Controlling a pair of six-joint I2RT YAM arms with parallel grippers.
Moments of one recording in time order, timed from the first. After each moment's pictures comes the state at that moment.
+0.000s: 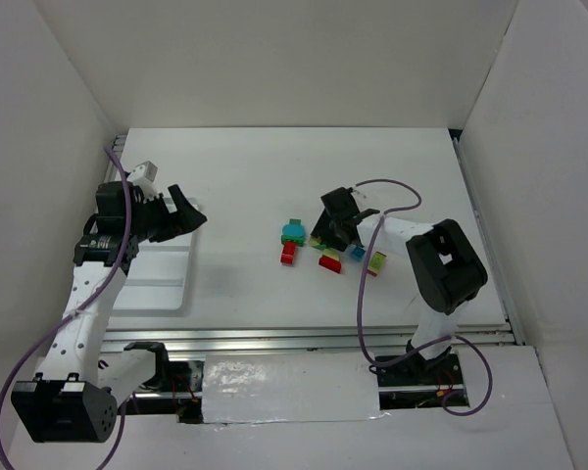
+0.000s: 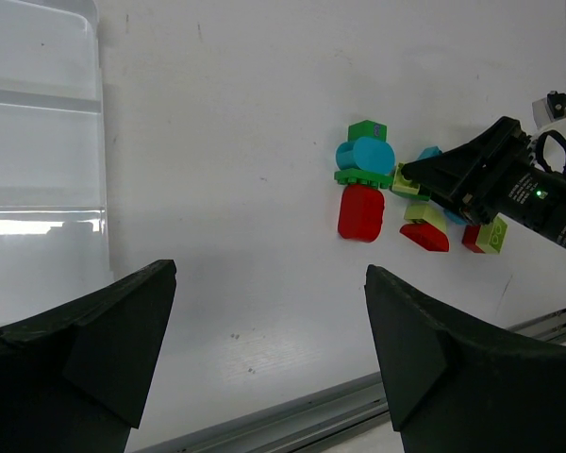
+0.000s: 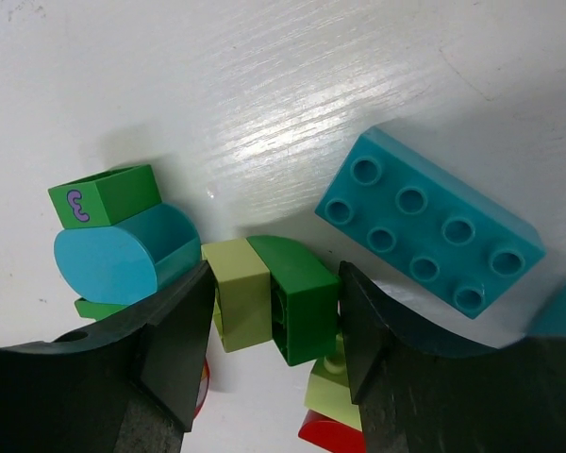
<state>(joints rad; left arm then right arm) 0.03 1.00 0.97 -0.56 0.36 -0.40 0.51 1.77 1.02 -0.20 0.16 0.94</state>
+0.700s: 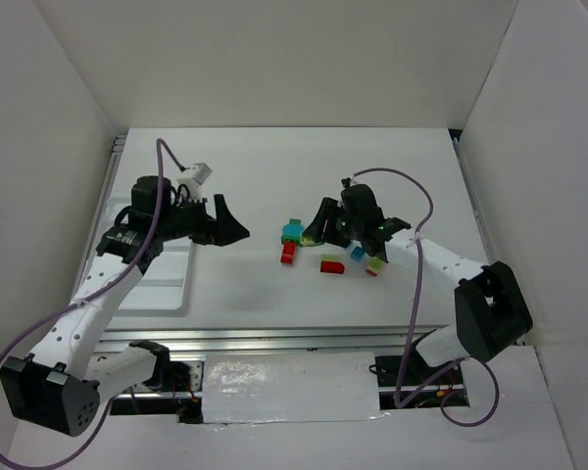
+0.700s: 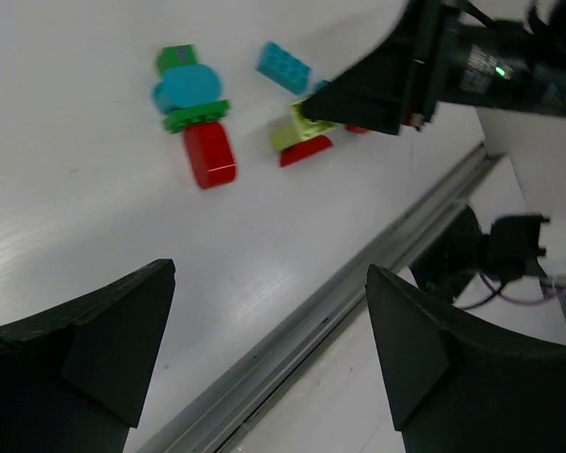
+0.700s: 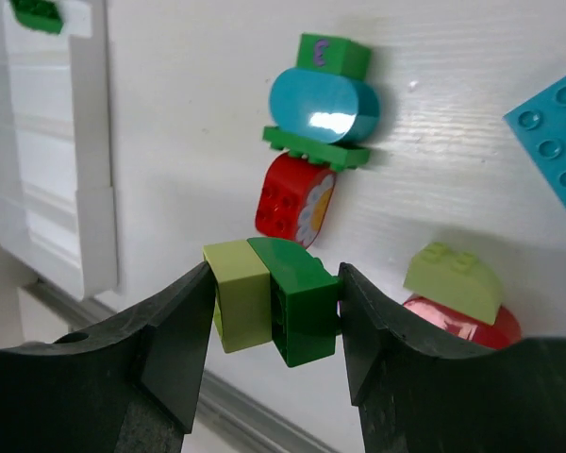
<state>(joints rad) -0.18 1.06 0.99 -0.50 0.55 -0.37 0.51 1.44 0.89 -0.12 -0.12 0.74</state>
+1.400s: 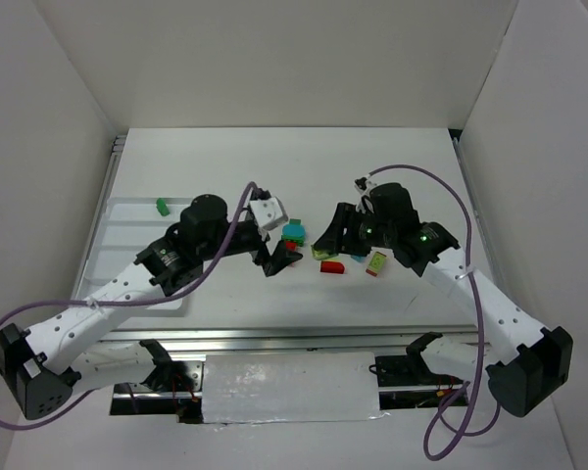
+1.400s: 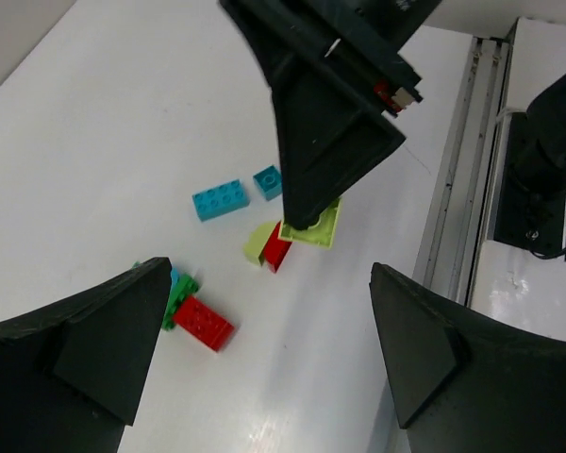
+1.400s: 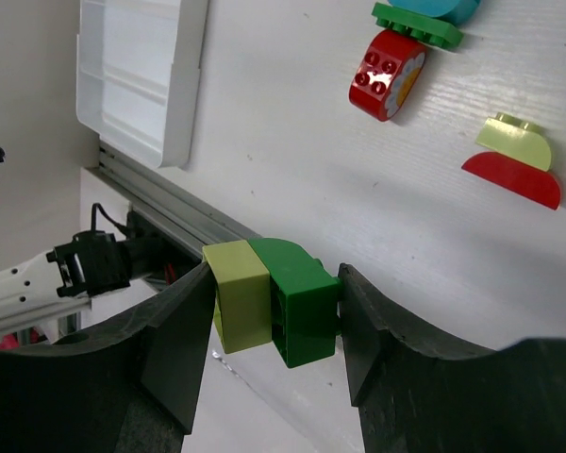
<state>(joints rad) -0.74 1.08 1.01 -0.17 0.37 0.15 0.51 1.10 1.01 -0.56 -0.33 0.65</state>
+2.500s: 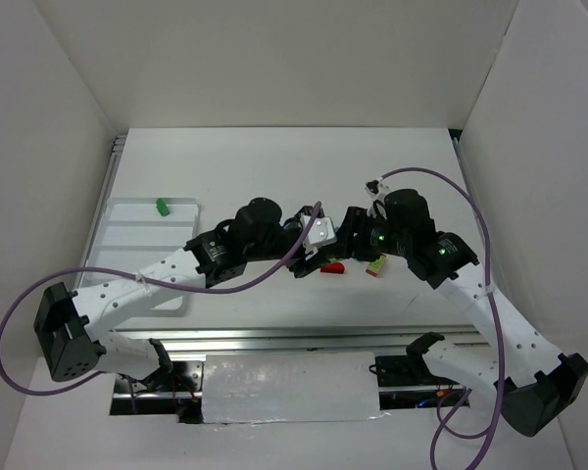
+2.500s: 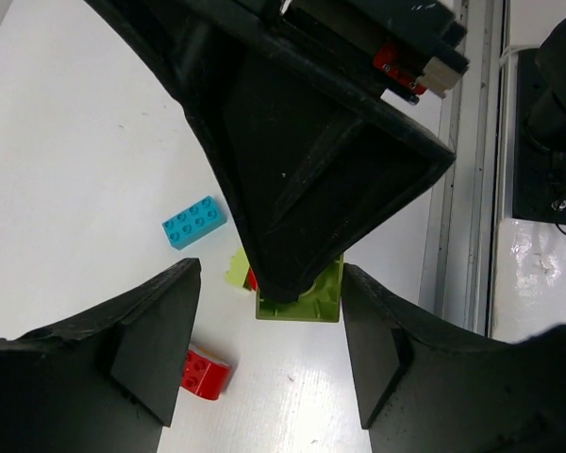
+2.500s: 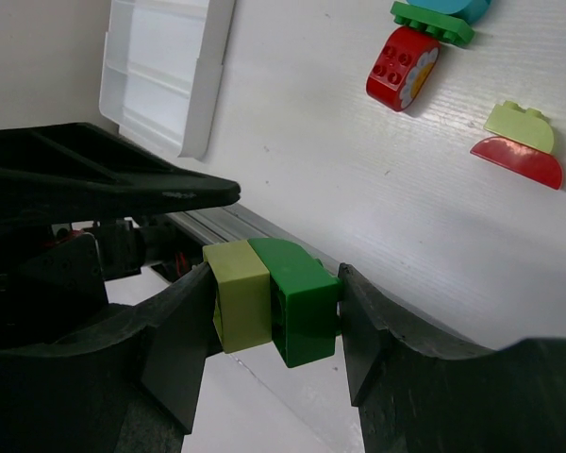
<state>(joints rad) -0.93 1.33 1.14 -0.15 0.29 0.31 0.51 0.97 1.01 -0.63 -0.33 0.65</state>
